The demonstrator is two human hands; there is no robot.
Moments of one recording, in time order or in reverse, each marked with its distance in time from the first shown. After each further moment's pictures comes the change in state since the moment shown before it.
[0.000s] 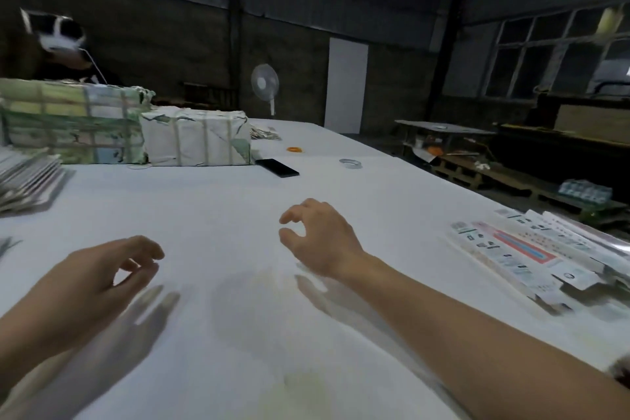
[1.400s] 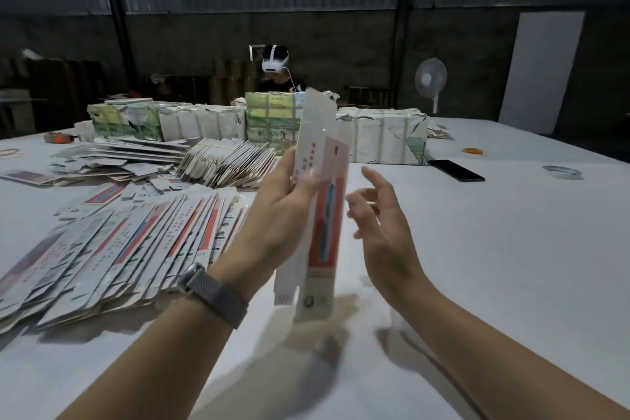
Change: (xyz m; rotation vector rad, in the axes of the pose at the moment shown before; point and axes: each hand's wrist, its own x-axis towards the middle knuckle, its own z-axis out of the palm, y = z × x) left_hand 0.027 0.036 -0.074 -0.564 0.250 -0.138; right_hand 0.022 -0.150 0.093 1.078 0.055 -0.203
